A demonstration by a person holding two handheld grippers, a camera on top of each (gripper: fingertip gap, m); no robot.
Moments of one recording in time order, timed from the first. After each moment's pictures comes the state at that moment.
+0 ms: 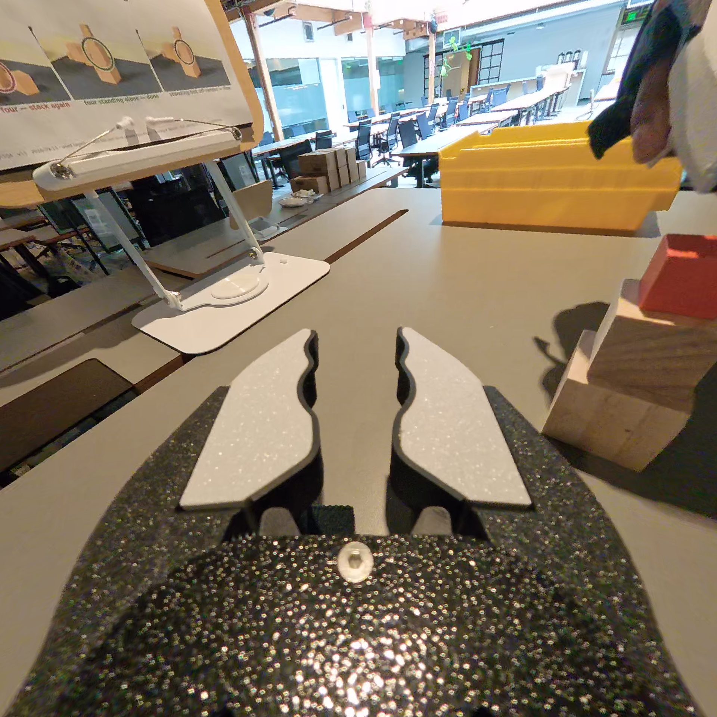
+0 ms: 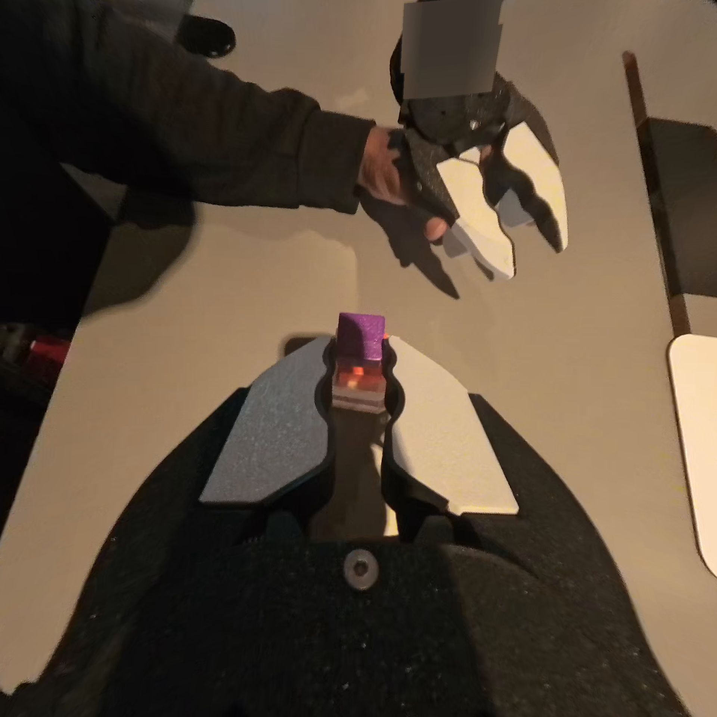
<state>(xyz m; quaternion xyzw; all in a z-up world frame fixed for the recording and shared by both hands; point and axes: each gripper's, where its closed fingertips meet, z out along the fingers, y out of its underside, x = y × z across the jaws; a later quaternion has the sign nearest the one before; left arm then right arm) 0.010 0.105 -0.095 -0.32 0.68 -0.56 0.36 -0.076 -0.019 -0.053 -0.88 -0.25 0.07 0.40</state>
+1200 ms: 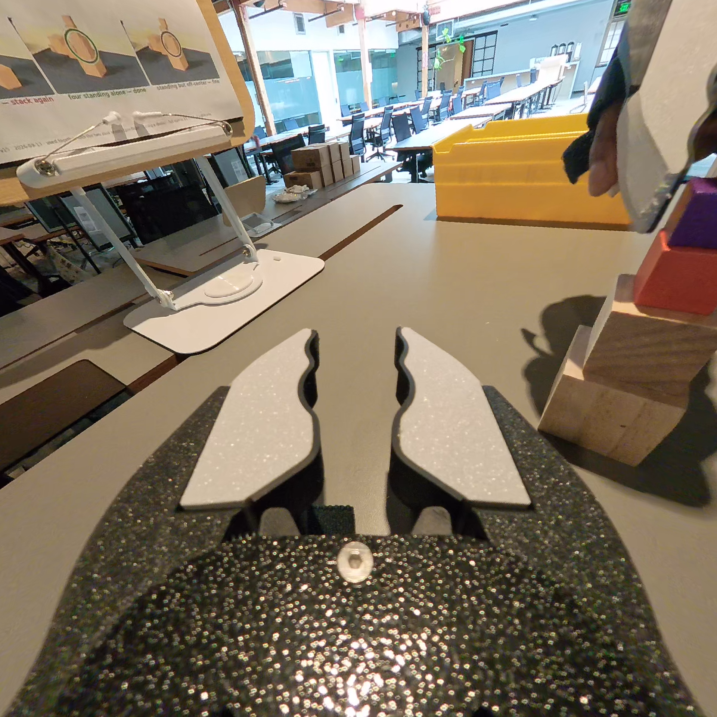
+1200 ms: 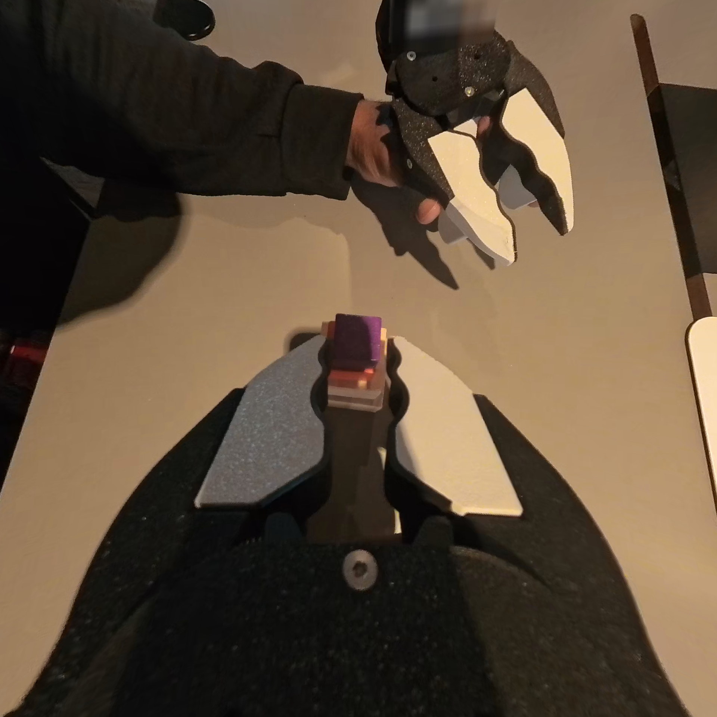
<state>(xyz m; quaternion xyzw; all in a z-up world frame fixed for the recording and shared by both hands) 0.009 0.102 -0.097 -0.32 0.68 -0.55 0.35 -0.068 -0.013 -0.071 -0.89 -0.23 0.07 0.40</state>
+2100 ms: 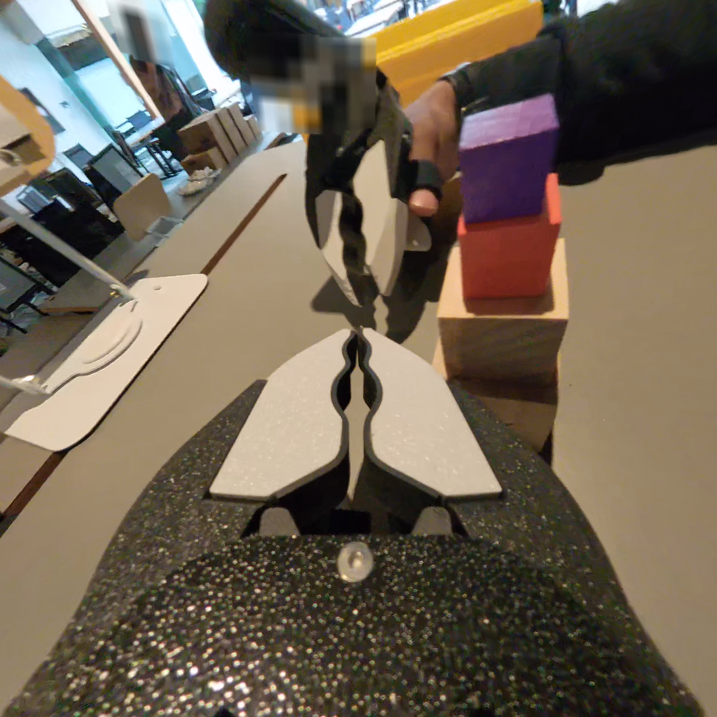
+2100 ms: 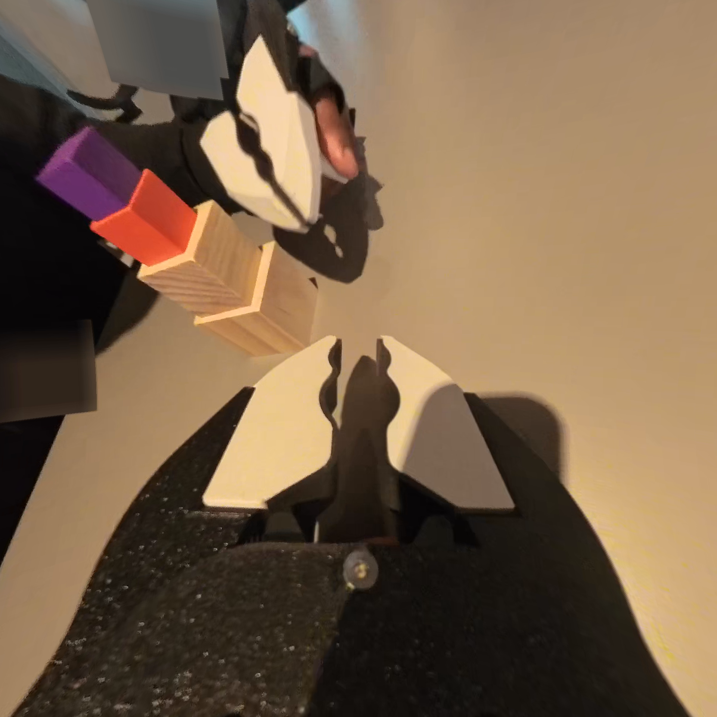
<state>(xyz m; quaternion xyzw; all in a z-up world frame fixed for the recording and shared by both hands) -0.013 0.011 -0.124 -0.19 0.79 -0.50 0.31 0.016 -0.025 -0.151 -0.85 -0.08 0.28 0.43</state>
